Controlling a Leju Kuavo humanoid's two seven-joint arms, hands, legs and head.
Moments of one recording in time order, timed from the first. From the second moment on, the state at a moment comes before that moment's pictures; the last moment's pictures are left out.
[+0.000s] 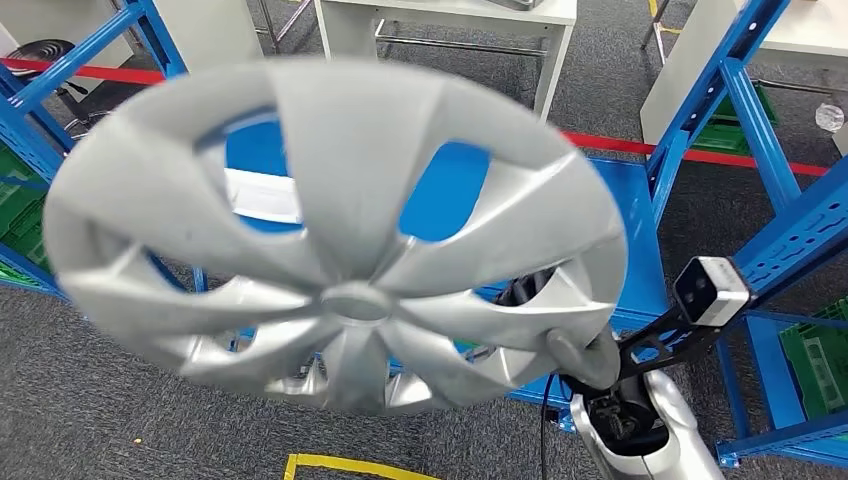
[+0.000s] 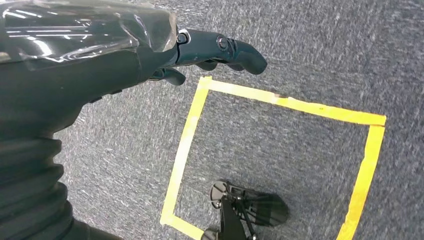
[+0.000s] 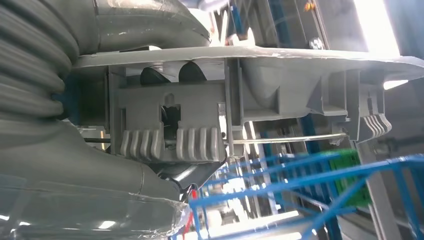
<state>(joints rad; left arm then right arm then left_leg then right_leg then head) -0.13 0.04 1.51 0.00 -1.36 0.11 -0.32 -0.14 -0.18 0.44 -1.87 -0.90 0.53 -0.01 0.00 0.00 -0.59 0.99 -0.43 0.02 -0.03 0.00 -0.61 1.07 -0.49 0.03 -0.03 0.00</state>
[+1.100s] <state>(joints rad) -0.12 0.04 1.51 0.00 -1.36 0.08 -0.32 -0.07 -0.19 0.49 -1.88 -0.87 0.56 0.02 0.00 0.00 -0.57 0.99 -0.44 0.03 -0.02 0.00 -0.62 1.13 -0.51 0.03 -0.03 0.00</state>
